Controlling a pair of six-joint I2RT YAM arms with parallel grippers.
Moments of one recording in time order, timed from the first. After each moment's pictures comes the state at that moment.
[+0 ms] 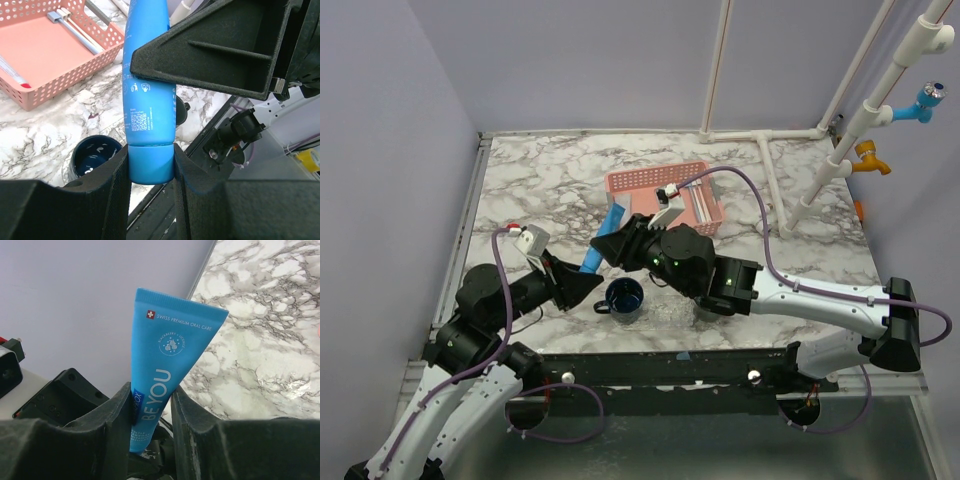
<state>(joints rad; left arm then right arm) -0.55 0.37 0.71 -0.45 0.38 -0.47 1.24 1.37 1.19 0.06 0.44 0.84</state>
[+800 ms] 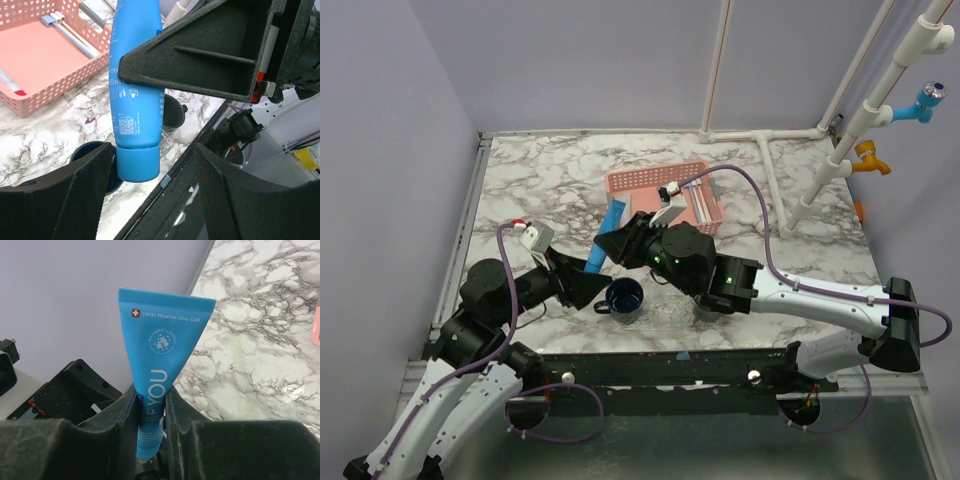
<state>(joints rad) -0.55 0.41 0.71 -0.41 0.40 -0.47 1.24 1.37 1.18 0.07 0.44 0.84</state>
